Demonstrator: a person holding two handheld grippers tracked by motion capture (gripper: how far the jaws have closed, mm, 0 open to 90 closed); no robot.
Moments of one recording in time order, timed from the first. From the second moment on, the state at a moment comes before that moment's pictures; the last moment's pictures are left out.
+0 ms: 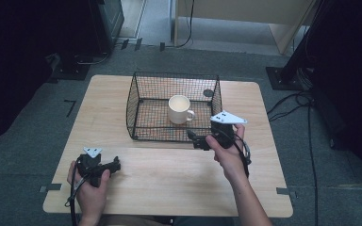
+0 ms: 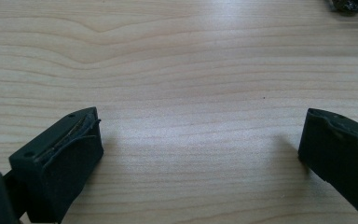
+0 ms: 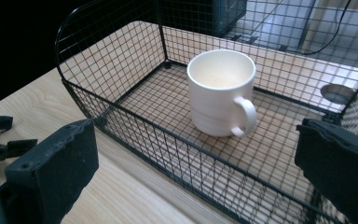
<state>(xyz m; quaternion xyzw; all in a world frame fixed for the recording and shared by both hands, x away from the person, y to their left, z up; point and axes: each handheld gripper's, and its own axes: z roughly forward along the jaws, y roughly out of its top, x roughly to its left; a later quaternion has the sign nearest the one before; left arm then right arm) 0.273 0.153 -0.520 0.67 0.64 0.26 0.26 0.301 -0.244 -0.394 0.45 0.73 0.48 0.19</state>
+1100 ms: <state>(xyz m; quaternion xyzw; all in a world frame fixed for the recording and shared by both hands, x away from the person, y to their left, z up) 0.272 0.153 -0.520 0.67 0.64 0.26 0.26 0.247 -0.339 -0.459 0.53 0.69 0.44 0.21</state>
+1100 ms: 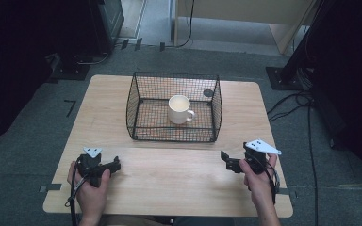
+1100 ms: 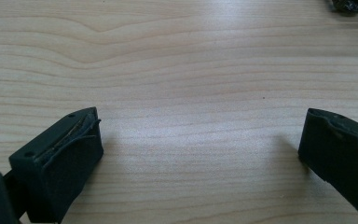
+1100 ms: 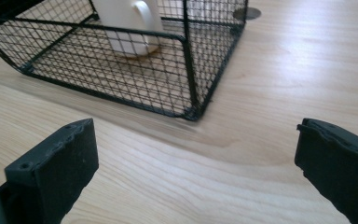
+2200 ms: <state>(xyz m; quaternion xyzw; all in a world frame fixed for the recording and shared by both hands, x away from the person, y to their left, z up) 0.272 0.153 -0.520 0.67 0.64 0.26 0.26 0.220 -0.416 -0.514 0.62 0.66 0.36 0.23</state>
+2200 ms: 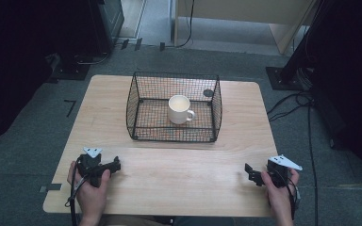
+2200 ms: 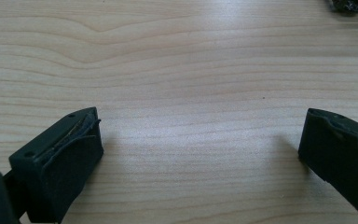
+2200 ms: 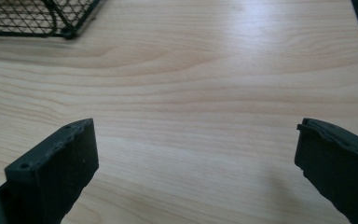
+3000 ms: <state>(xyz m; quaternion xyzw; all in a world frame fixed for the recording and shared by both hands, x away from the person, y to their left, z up) 0.272 0.153 -0.520 0.67 0.64 0.26 0.26 0.212 -0.422 -0.528 0.61 0.69 0.30 0.24</state>
